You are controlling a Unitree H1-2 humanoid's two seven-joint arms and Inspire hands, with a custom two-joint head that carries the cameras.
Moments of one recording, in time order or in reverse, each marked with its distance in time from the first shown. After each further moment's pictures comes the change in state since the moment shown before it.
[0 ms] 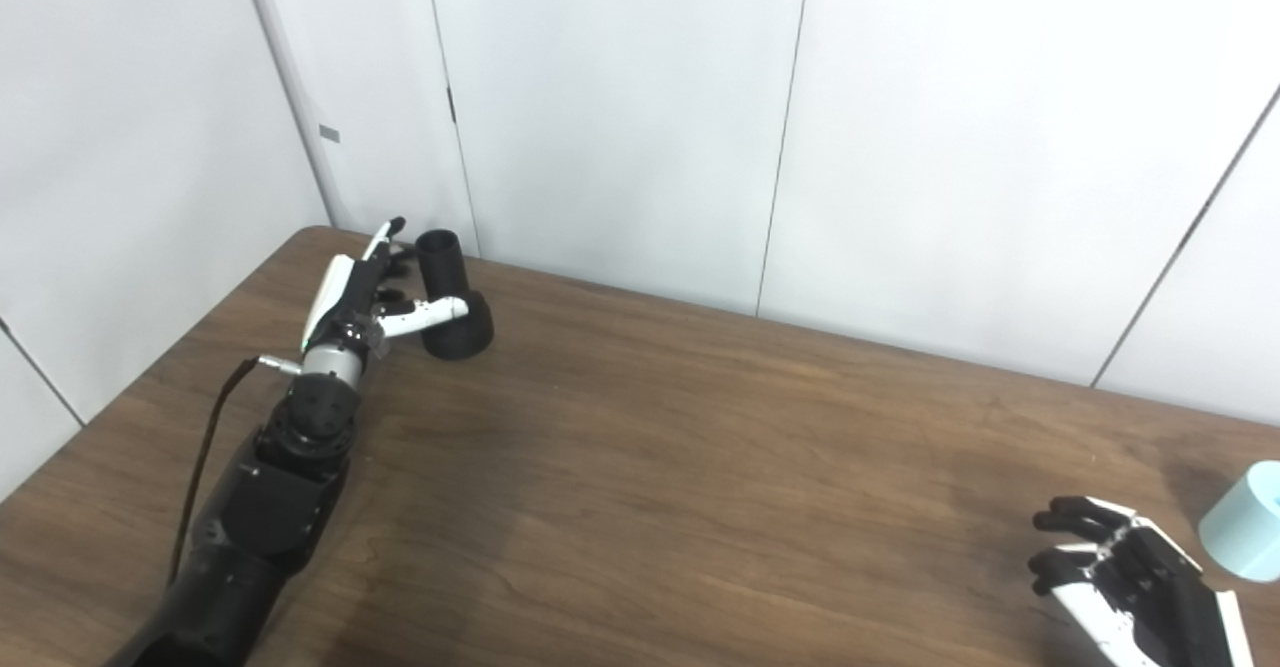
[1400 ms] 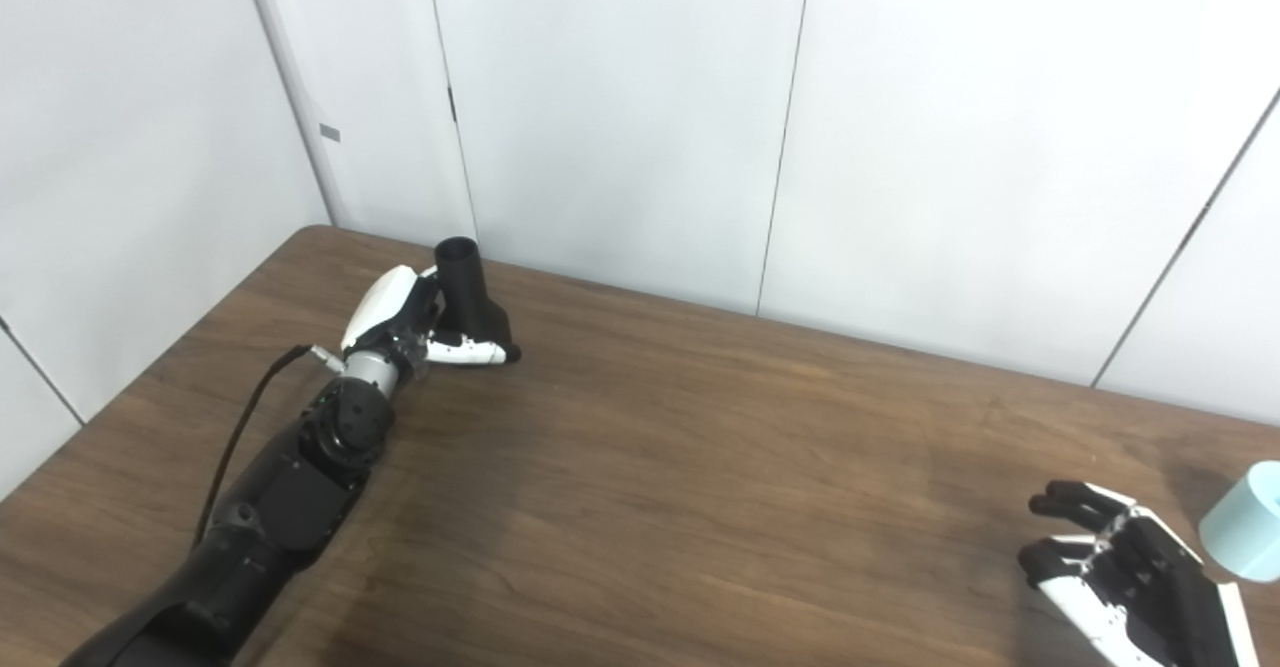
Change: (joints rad) left arm -0.029 0.043 -0.191 0.120 0.155 -0.077 0.004; right arm 0.020 0.016 0.013 -0.150 -0.025 0.140 -0.022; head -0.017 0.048
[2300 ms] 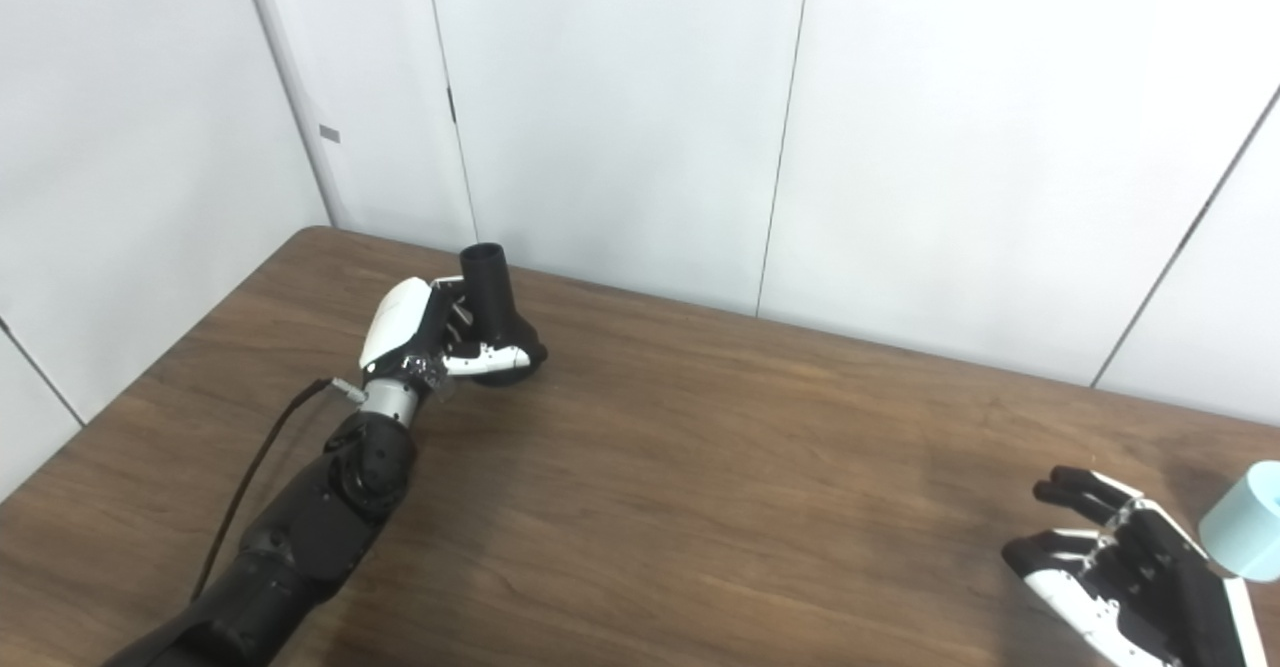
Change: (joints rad) left arm 0.016 -0.050 -0.028 0.114 0.070 -0.214 0.212; right arm 0.007 0.009 0.008 -0.099 -0.018 0.098 -0.022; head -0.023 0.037
